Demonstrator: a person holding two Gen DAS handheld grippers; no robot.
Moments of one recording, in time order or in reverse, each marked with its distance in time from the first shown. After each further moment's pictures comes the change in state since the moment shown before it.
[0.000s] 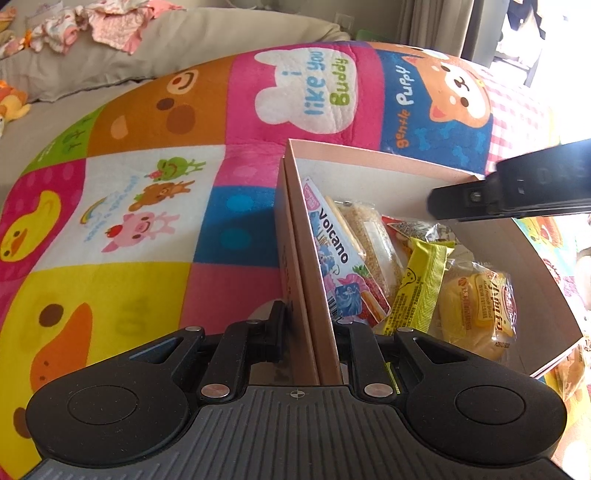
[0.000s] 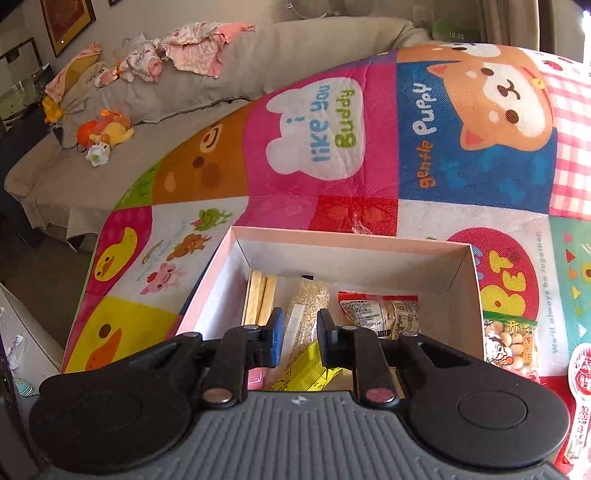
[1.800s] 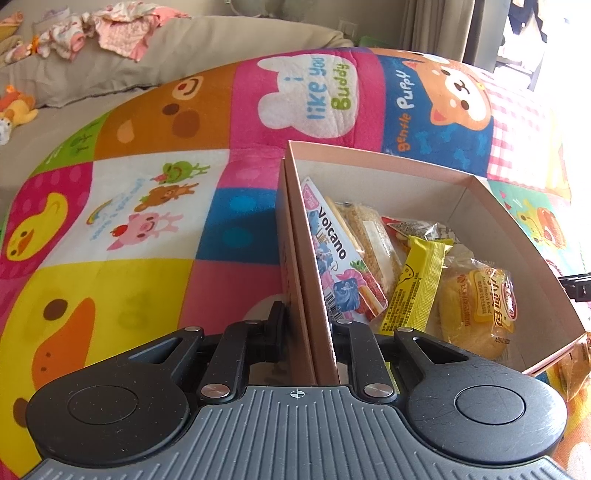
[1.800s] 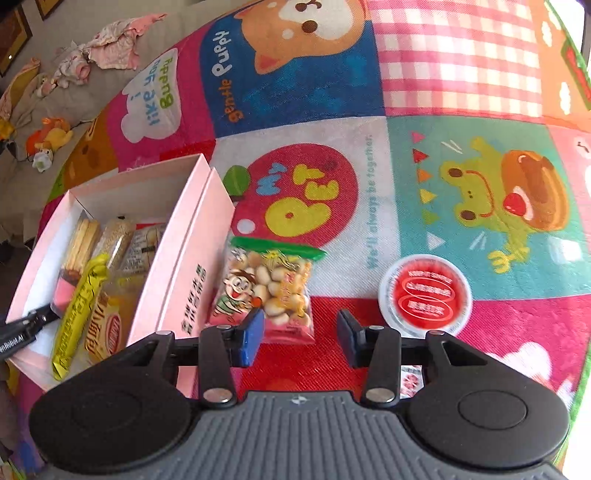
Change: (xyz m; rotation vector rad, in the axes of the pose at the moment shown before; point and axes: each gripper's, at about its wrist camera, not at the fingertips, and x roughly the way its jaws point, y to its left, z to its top) left arm -0.004 -0.002 -0.007 -0.001 -0.031 0.019; right arm -0.027 -0.167 -0.065 0.062 0.108 -0.179
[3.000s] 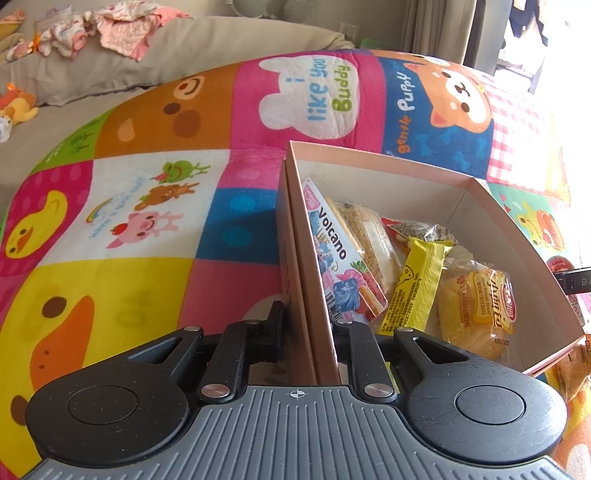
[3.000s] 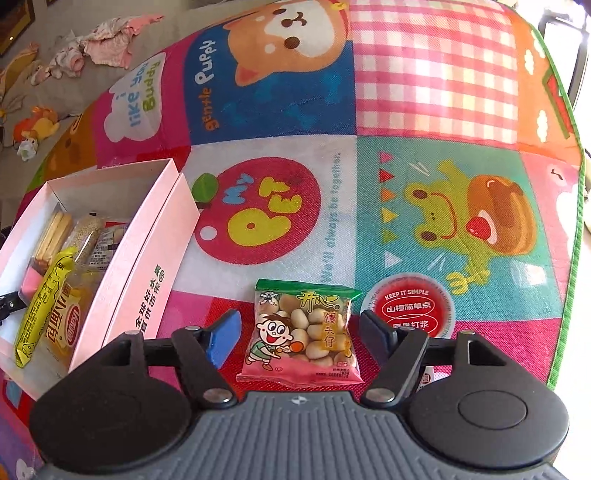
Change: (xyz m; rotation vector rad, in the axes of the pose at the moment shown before) left arm 0.000 0.001 0.000 -0.005 -0.002 -0.006; right arm 0.012 -0.011 0.014 -0.004 -0.016 0.012
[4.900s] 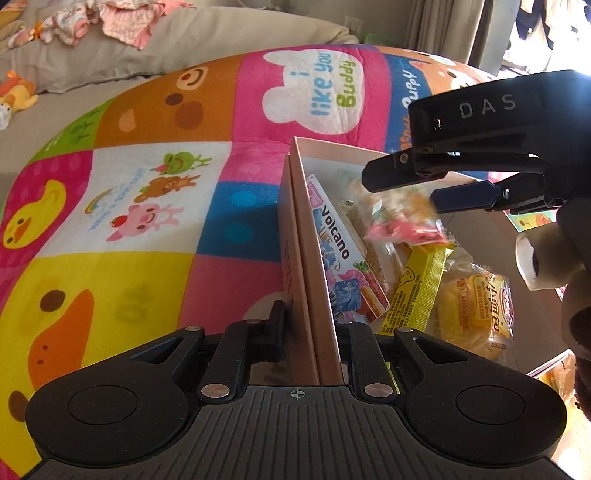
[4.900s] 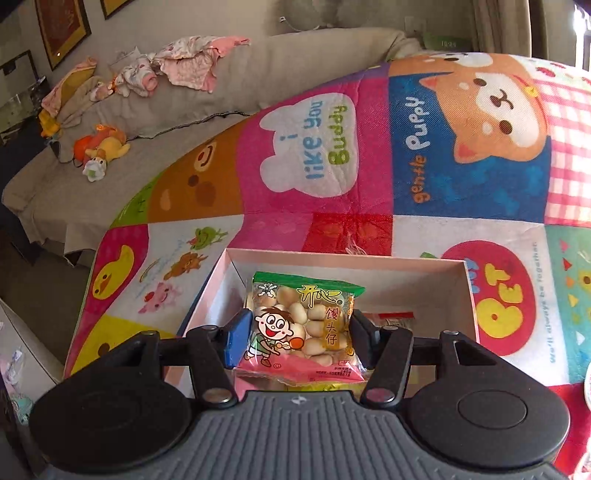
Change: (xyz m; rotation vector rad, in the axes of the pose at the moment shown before) left arm 0.000 0.004 0.003 -0.032 0.027 -0.015; right arm 0.004 0.185 0.060 0.012 -0.074 0.224
